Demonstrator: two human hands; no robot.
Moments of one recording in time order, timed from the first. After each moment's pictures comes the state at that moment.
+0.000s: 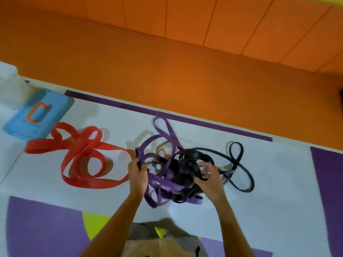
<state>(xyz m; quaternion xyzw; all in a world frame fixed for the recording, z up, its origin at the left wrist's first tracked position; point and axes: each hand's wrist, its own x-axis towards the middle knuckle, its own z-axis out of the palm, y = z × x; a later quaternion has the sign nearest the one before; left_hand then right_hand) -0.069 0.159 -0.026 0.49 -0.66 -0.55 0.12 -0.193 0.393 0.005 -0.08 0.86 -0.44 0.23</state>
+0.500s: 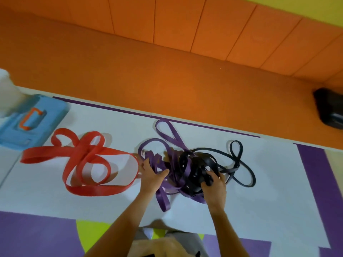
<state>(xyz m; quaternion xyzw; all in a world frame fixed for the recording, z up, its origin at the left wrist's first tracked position) -0.068 0.146 -0.036 0.44 -0.69 -0.57 -0.03 -0.134 0.365 -0.011 0.04 0.95 -0.30 0.10</state>
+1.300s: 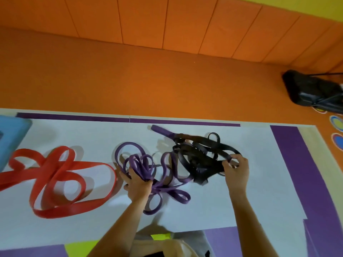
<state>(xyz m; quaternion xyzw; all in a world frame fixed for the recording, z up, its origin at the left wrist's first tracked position) -0.092 0.190 -0.059 0.49 -0.76 -0.42 -0.10 -0.210 0.462 0.050 0.16 0.87 -0.47 -0.05</state>
